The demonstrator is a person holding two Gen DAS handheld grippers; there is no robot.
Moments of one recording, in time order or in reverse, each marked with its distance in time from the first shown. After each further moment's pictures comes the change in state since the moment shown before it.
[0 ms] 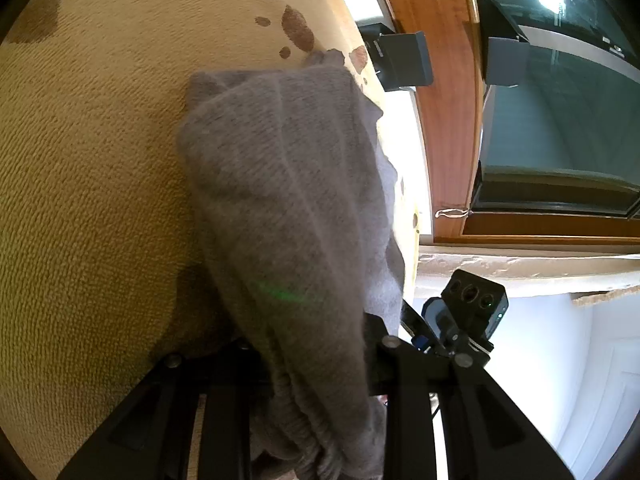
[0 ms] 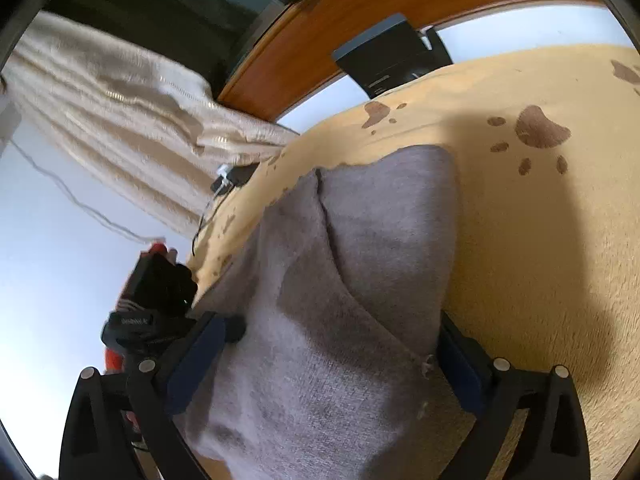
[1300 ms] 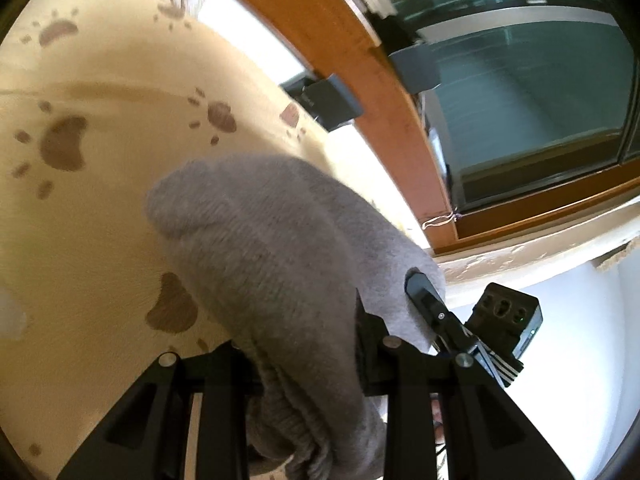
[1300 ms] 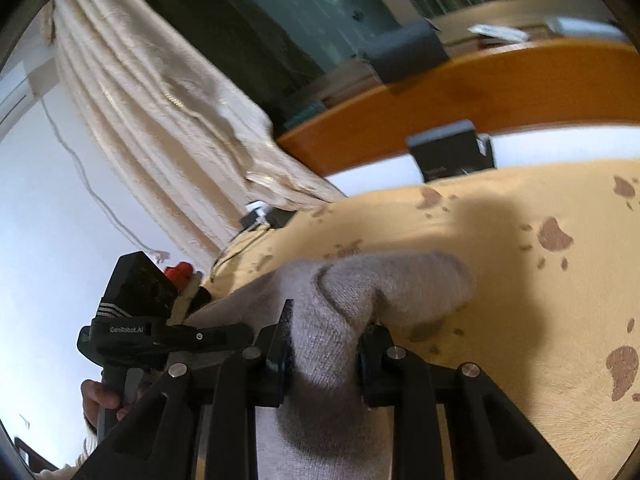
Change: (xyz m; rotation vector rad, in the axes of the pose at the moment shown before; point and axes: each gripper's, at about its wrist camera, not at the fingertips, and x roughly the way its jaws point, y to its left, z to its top) left arm -0.067 -0.076 -0.036 0.206 -0.193 0.072; right arm -0.043 0.091 -0.003 -0.189 -0.211 -0.036
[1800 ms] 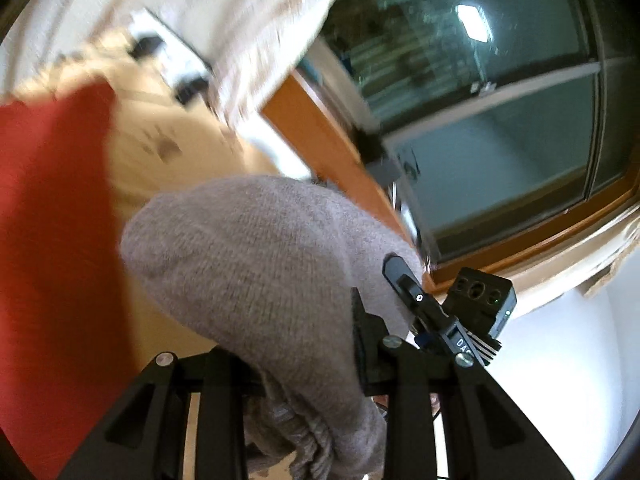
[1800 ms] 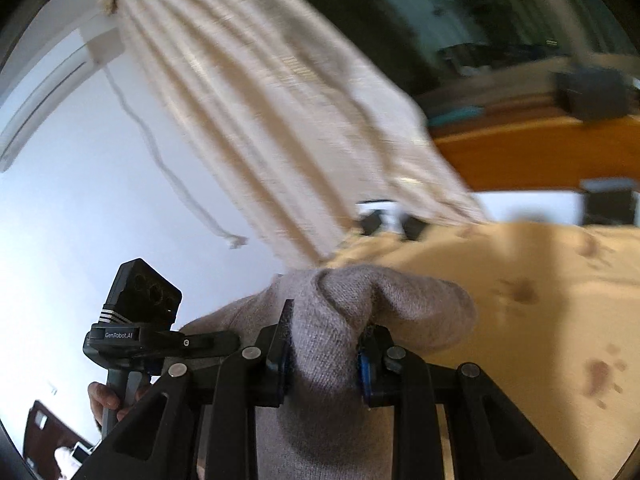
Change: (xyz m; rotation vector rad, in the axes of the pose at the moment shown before) left arm -0.229 0.014 -0.002 -0.017 -0.233 0.002; right arm 0.066 0.174 0.036 -0.129 0.045 0.266
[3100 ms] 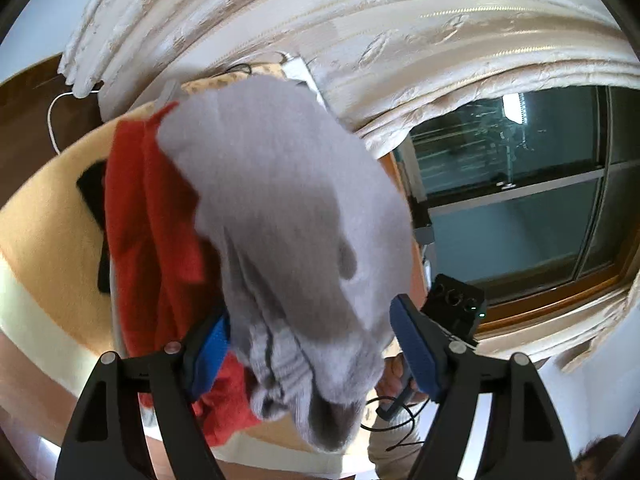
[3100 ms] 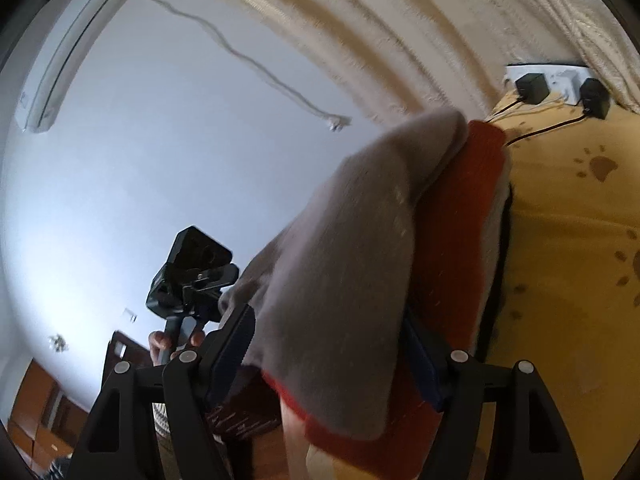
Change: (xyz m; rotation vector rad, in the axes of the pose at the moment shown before) left arm -0.158 0.162 -0.054 -0.247 -0.122 0.008; right arm 0.167 0.075 -0.081 -0.001 0.404 0.356
